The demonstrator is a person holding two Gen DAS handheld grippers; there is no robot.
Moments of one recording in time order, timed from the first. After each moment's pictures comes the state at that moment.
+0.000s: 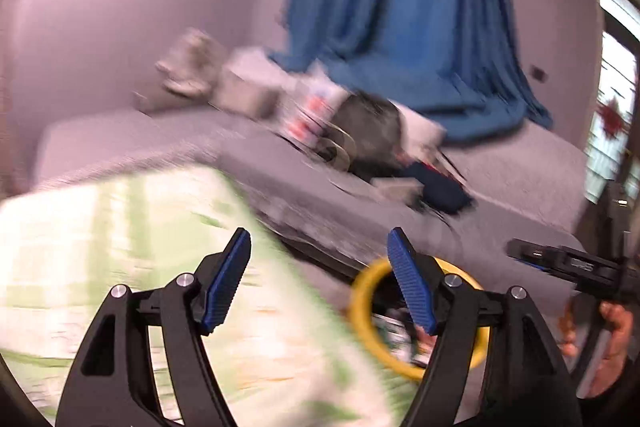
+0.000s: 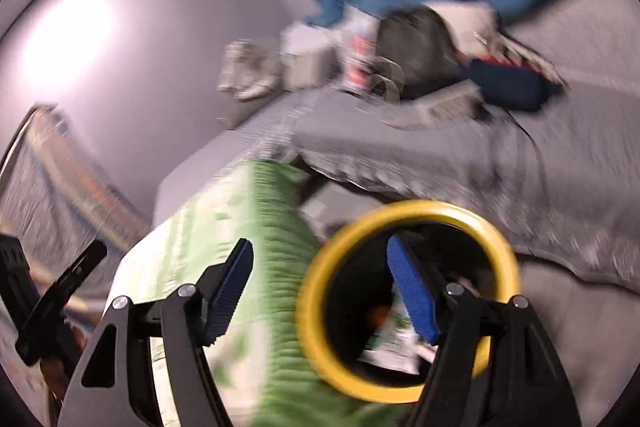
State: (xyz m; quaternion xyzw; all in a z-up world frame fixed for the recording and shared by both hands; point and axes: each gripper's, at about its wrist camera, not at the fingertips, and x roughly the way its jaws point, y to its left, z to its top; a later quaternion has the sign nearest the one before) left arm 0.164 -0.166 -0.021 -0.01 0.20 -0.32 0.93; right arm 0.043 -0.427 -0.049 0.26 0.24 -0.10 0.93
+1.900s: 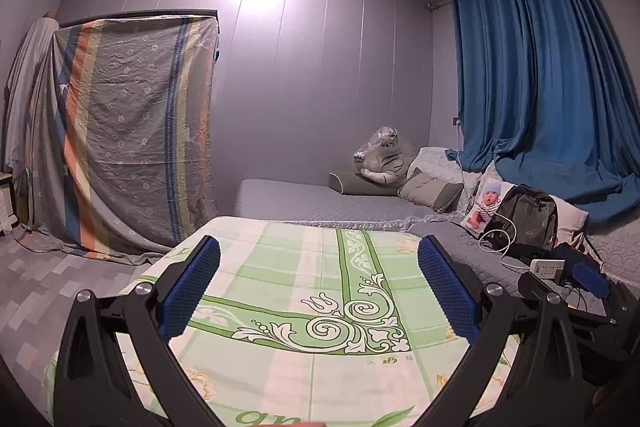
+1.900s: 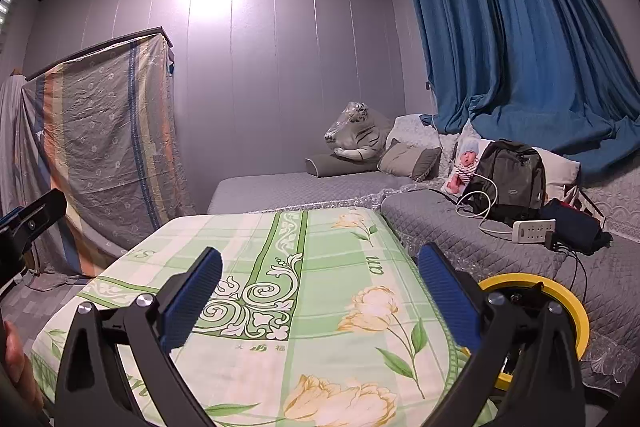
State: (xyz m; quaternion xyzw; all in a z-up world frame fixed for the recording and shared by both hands) left arm -0.005 0.028 -0.031 -0.05 0.05 -0.02 1.00; right arm 0.023 -0.152 -0.058 0.03 0.10 -0.03 0.99
